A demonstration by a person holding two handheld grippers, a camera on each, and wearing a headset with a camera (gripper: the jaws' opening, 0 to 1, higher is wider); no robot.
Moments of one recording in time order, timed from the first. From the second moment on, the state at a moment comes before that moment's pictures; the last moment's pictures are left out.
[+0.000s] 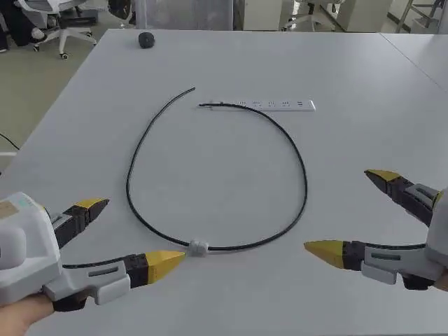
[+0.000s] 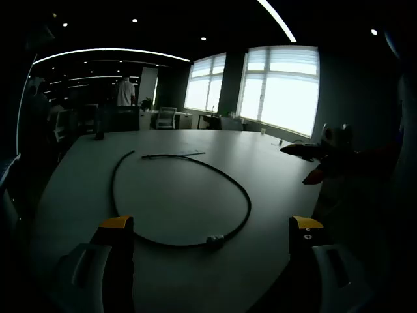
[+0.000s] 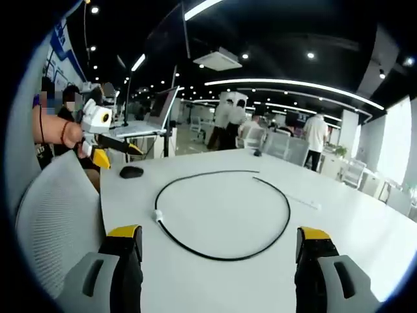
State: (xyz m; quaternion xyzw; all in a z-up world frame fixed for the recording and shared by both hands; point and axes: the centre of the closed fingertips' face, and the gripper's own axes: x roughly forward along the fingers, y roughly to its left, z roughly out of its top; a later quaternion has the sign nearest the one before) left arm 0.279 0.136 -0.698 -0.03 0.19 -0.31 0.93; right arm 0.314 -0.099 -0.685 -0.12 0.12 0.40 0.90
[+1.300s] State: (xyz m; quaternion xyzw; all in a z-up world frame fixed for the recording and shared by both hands) left arm 0.284 0.137 -0.700 -0.02 0.19 -0.32 0.93; right arm 0.318 -0.093 -0.694 -0.13 0.13 0.41 0.89
